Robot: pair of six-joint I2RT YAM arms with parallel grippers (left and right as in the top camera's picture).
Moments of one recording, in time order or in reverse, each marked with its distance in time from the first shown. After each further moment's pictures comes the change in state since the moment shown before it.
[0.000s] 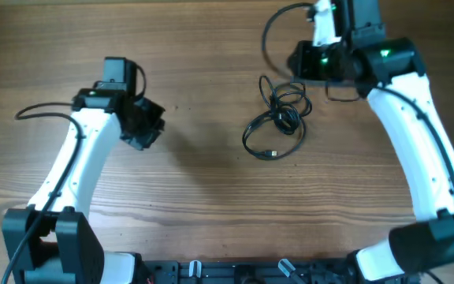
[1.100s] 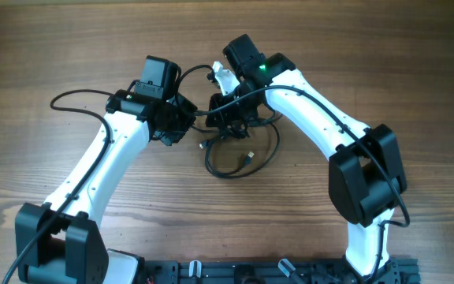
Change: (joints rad) left arm -0.192 0.000 -0.001 0.133 -0.014 -0.082; right arm 0.329 0.389 0.002 0.068 -0.317 -0.060
